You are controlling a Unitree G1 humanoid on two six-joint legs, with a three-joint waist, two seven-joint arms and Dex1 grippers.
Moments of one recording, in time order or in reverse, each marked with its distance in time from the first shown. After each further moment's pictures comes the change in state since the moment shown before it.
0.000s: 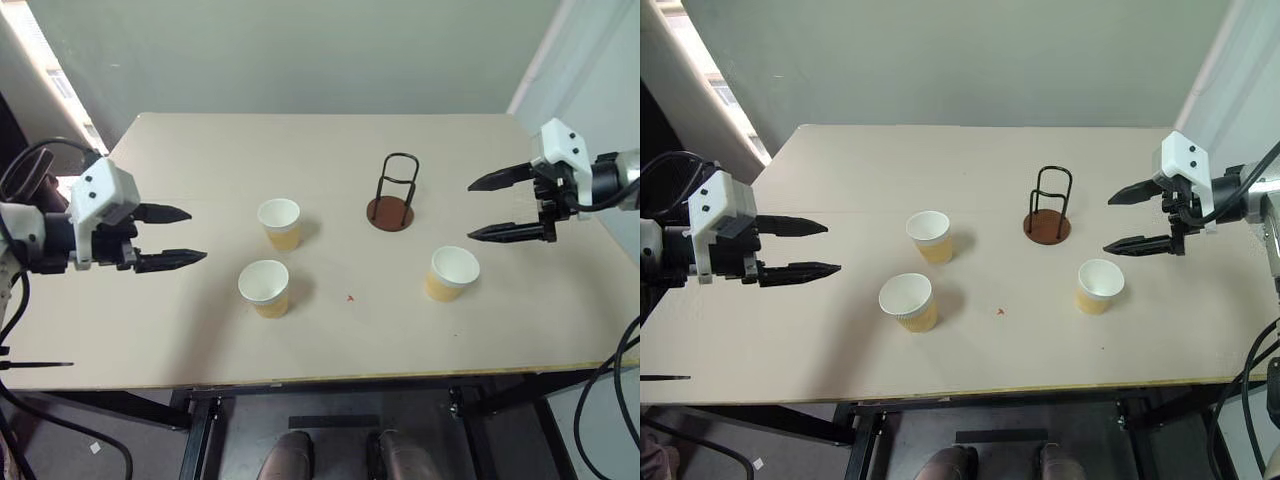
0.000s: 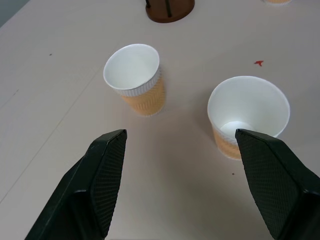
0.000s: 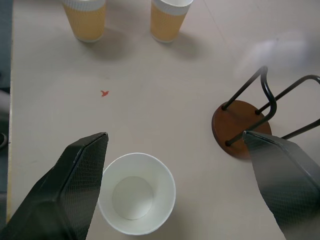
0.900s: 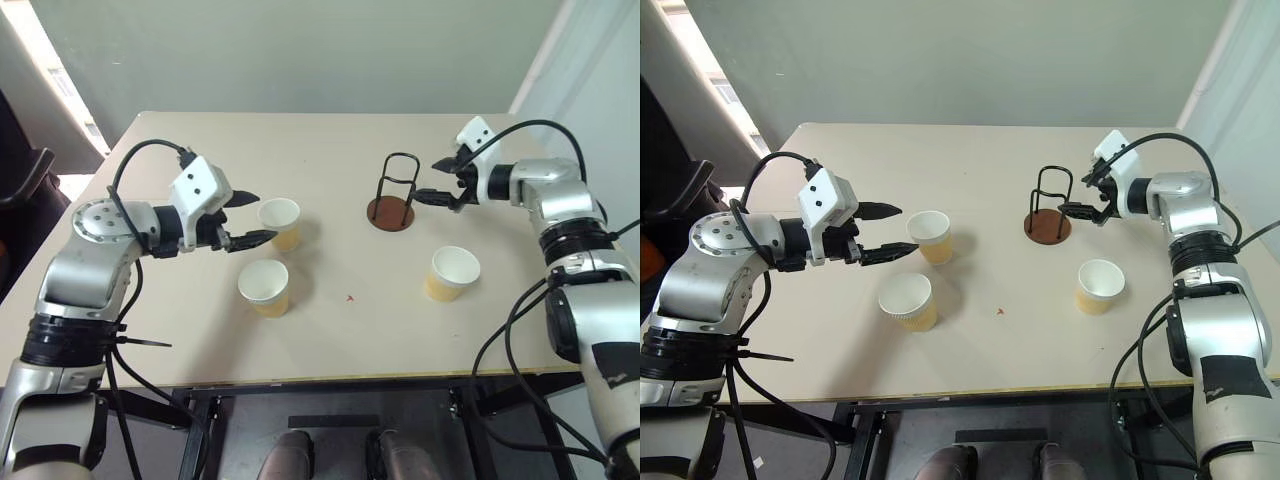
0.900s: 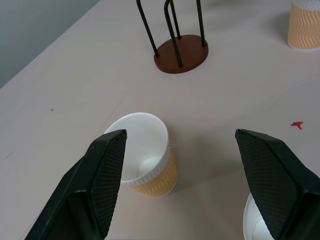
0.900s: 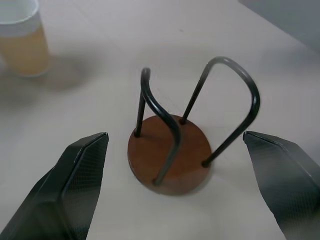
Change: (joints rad) left arm -0.217 -0.327 -0.202 -0.006 0.168 -0.011 0.233; right arm -0.314 0.453 0.008 0.817 -0.247 -0.255 -0.491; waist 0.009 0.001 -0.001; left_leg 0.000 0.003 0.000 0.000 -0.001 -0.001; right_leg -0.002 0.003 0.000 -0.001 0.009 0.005
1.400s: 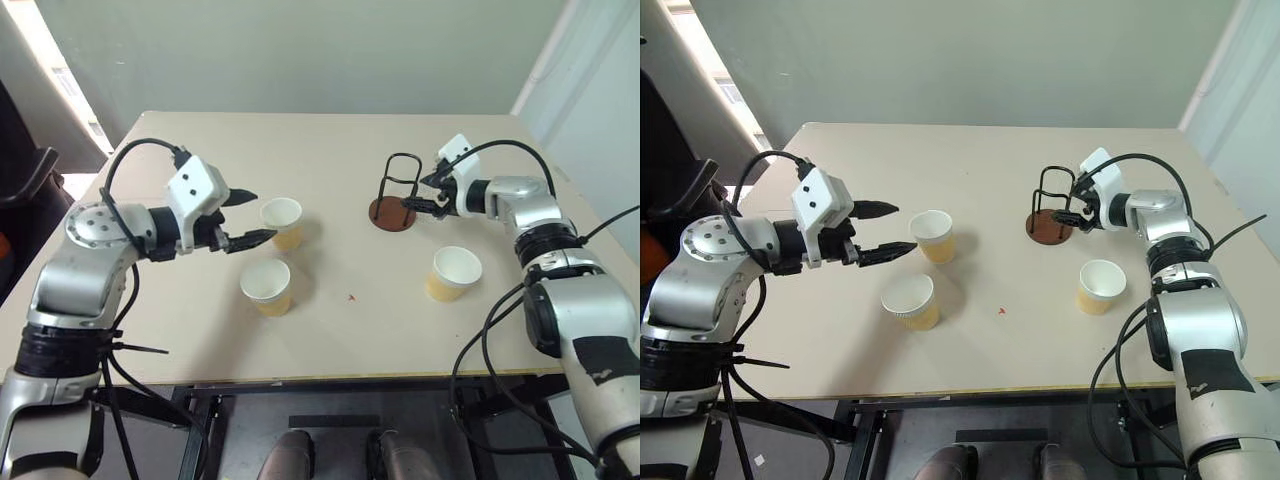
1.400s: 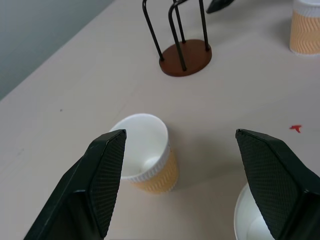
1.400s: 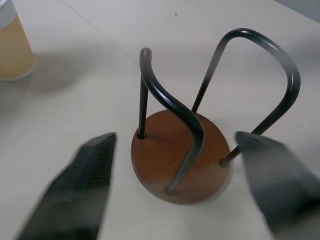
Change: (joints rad) left arm 0.062 0.010 0.054 -0.092 -0.011 0.038 0.037; right arm -0.017 0.078 -0.033 0.133 -0.040 -0.057 -0.098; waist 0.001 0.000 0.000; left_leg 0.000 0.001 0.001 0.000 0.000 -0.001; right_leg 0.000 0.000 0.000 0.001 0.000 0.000
